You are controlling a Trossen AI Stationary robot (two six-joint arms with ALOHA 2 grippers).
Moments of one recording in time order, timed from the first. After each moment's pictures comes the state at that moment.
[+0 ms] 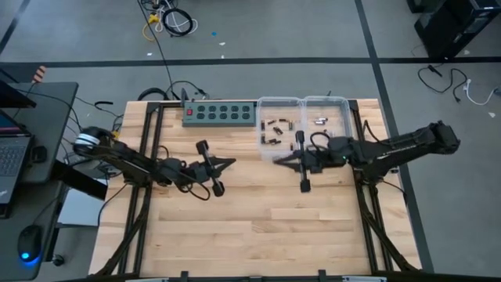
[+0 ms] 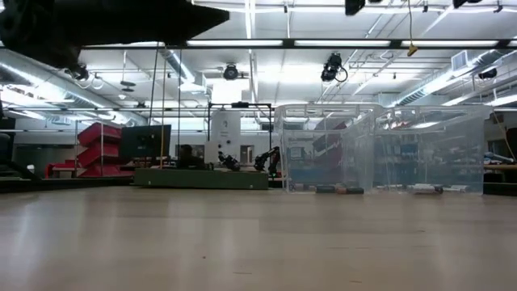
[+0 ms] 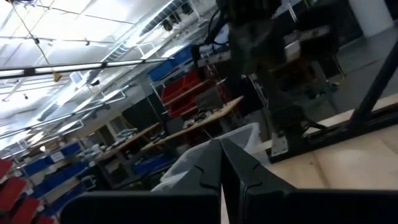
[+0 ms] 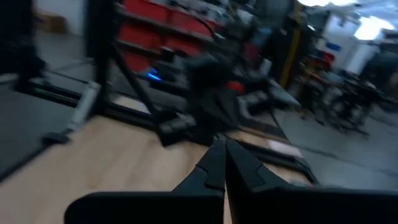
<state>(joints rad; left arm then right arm) -0.23 1.43 0.43 1.30 -0.50 0.63 0.14 1.10 0.71 0.34 0.08 -0.26</state>
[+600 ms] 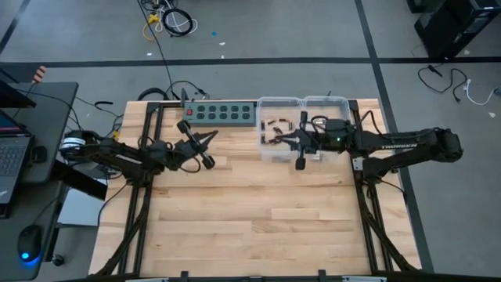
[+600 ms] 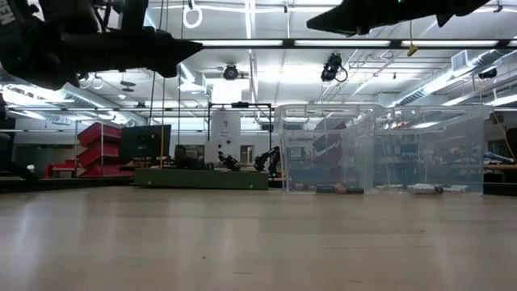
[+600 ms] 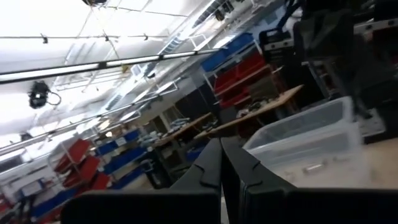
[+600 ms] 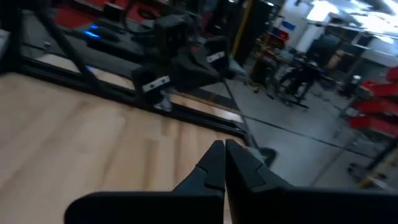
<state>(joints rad) 0.06 1.25 0.22 1.41 -0.42 0.66 -0.11 1.08 0.71 0.25 0.04 -0.37</state>
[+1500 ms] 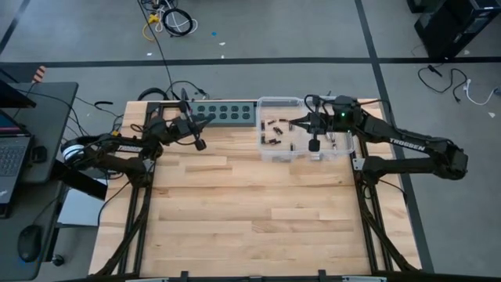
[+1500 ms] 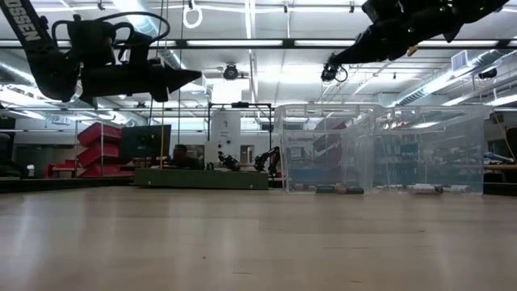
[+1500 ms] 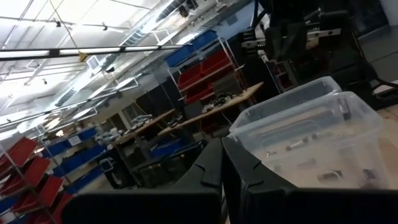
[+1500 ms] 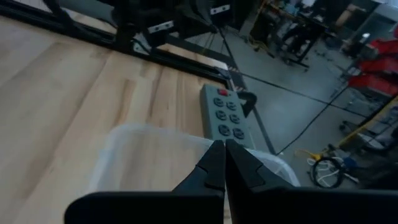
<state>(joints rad) 0.64 1.25 0.22 1.30 0.30 0.43 -0.50 0.96 0.71 -0.05 -0.26 -0.48</state>
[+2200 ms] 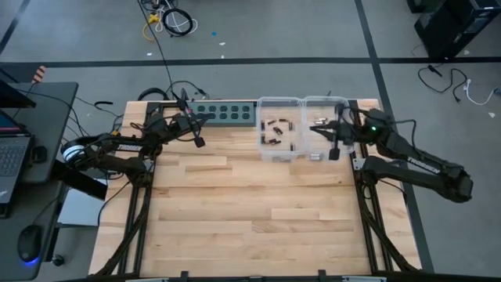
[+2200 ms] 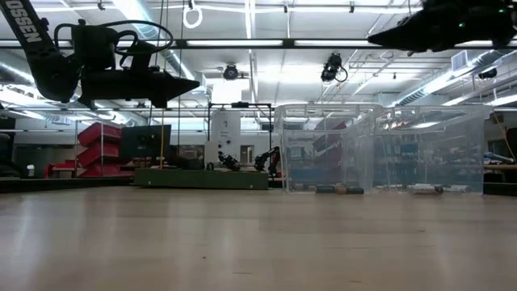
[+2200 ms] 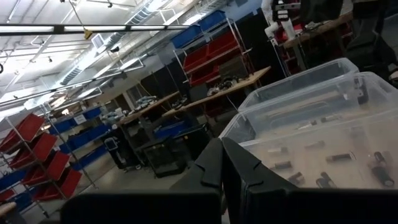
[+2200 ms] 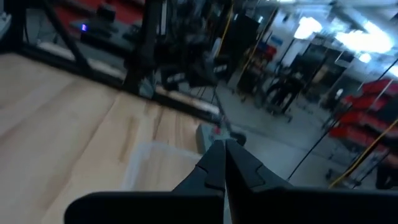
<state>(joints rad) 0.70 1.25 0.22 1.24 0.30 0.41 -0.58 0.56 0.48 0.02 -0.42 -0.47</state>
